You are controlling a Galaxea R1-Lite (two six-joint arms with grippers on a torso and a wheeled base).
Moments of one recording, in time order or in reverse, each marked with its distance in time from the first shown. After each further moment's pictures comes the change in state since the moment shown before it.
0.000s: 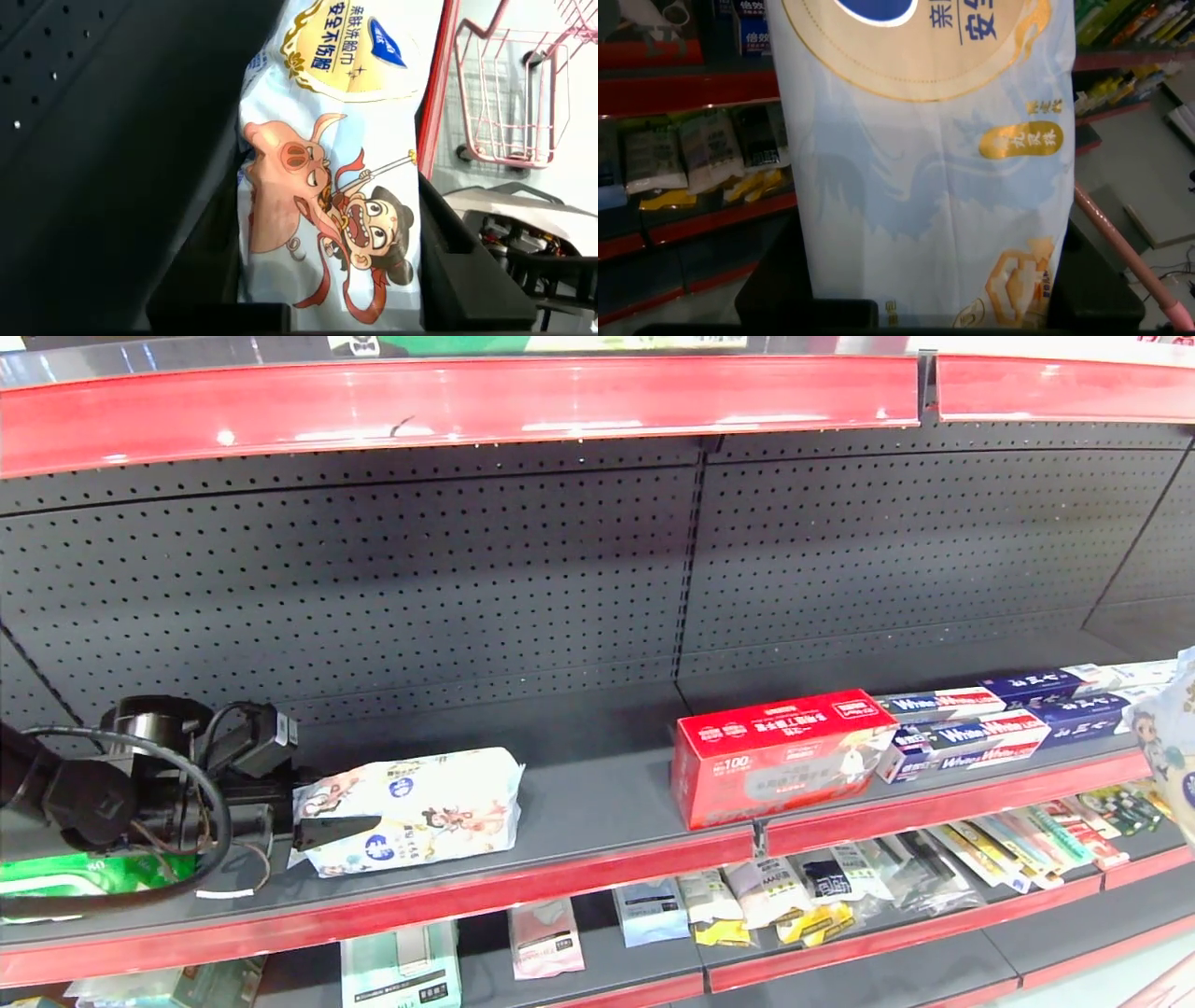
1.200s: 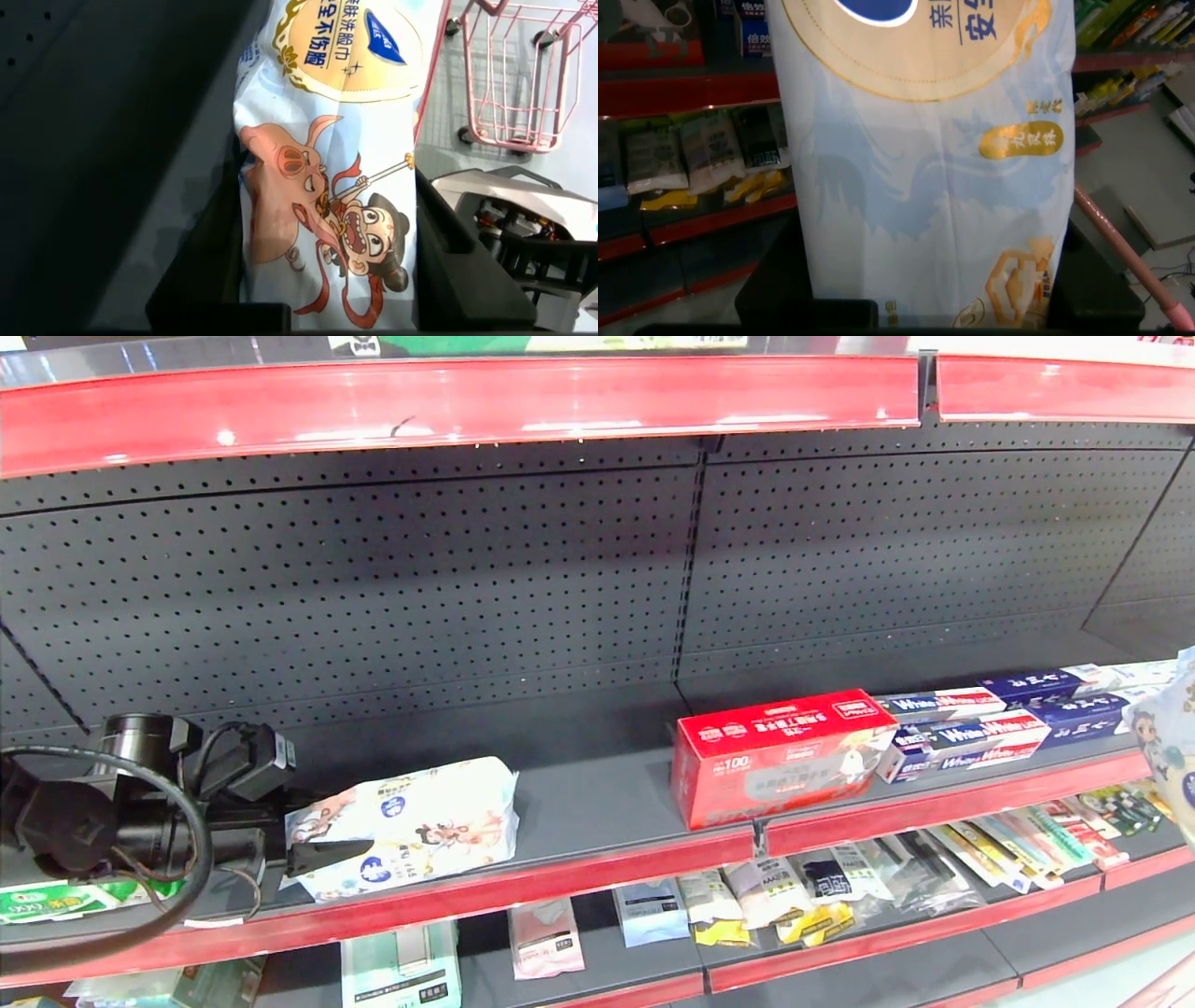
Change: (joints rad) left arm 0.000 -0.050 0.093 -0.005 0.072 0.017; right arm 0.000 -0.001 0.000 0.000 0.001 0.000
